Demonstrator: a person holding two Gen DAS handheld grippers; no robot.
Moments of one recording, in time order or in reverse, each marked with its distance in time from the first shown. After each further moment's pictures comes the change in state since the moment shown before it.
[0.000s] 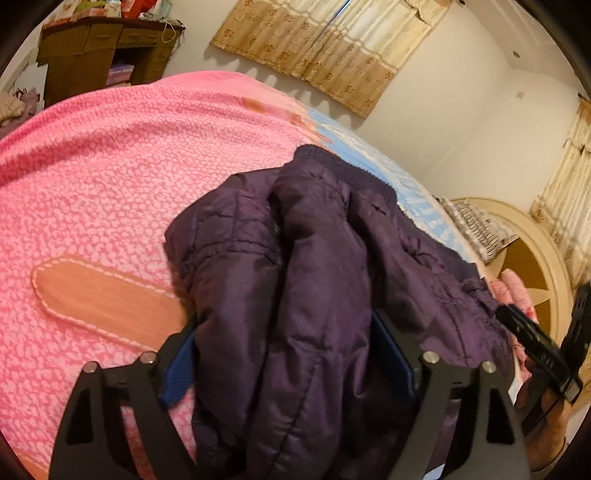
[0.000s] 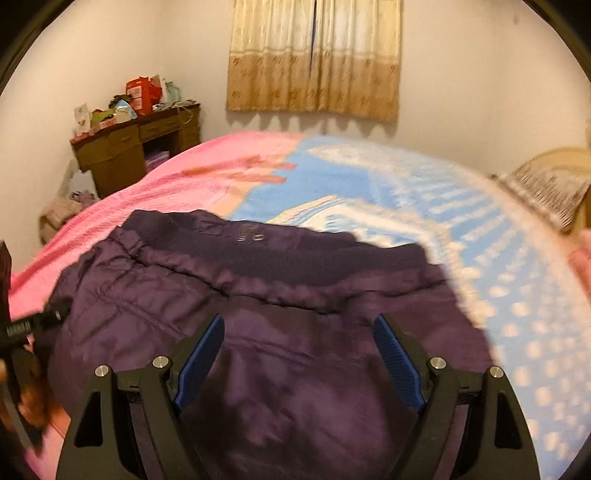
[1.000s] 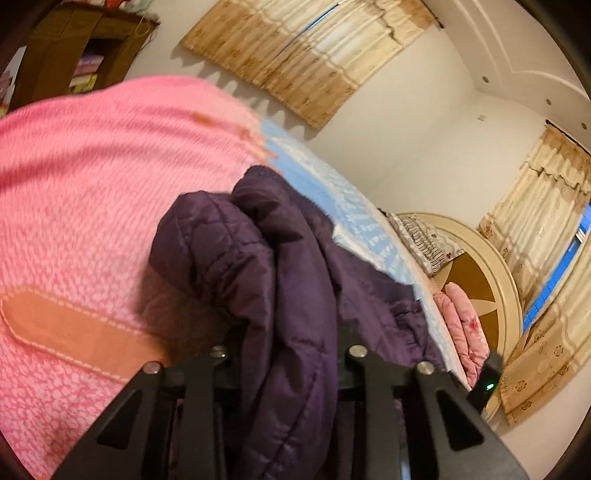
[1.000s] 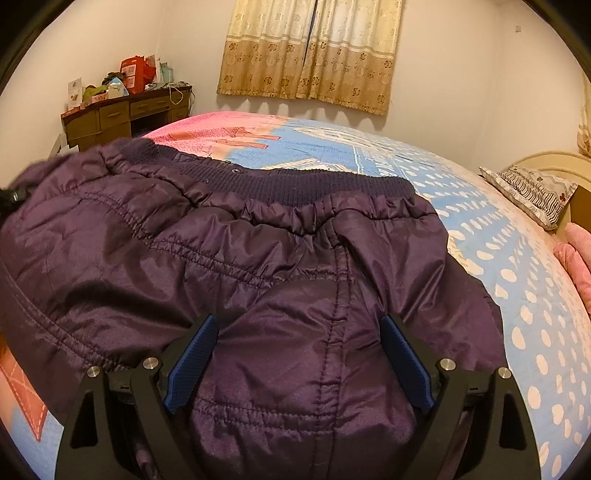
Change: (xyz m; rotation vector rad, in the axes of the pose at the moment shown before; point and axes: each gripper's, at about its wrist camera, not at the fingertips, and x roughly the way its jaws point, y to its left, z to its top) left arm -0.025 -0.031 0.027 -0.014 -0.033 -0.232; right arm 0.026 -0.004 -0.060 -0.035 0.036 -0.048
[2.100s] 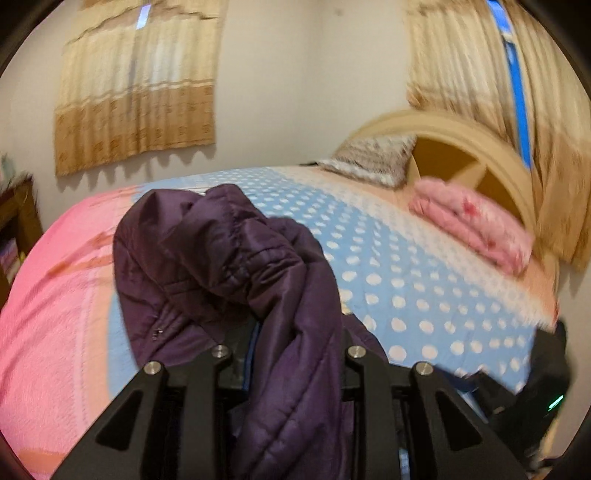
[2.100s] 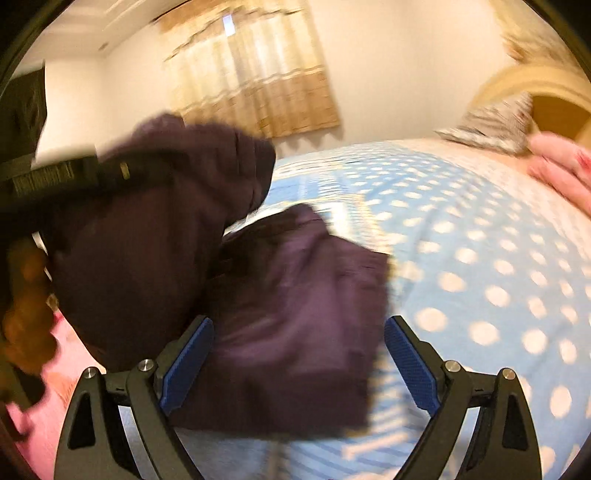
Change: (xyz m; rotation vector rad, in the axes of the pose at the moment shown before) left arm 0.093 -0.245 -0.045 0.723 0.047 0.074; right arm -0.087 -0.153 -0.047 0.443 -0.154 0.096
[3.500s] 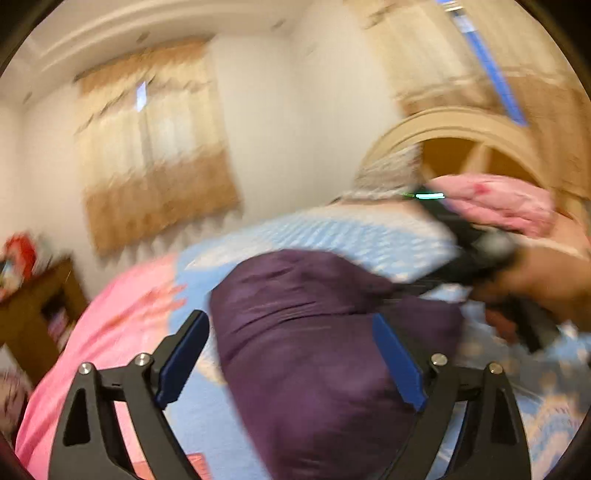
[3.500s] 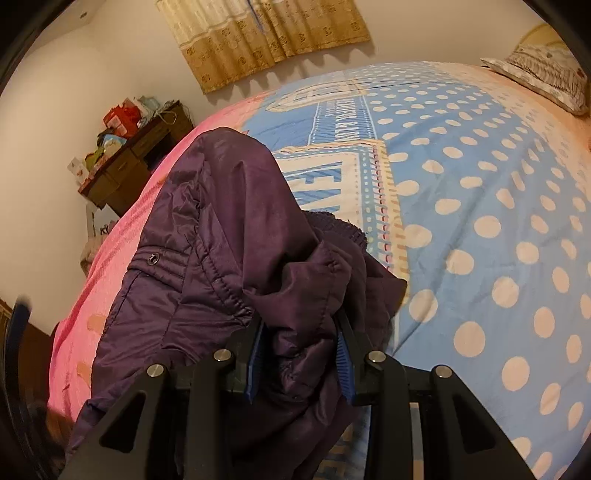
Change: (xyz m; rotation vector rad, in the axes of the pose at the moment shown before) left arm -0.102 0.031 -0.014 0.149 -0.171 0.220; right arm 0.106 -0.020 0.085 -0.054 0.406 0.158
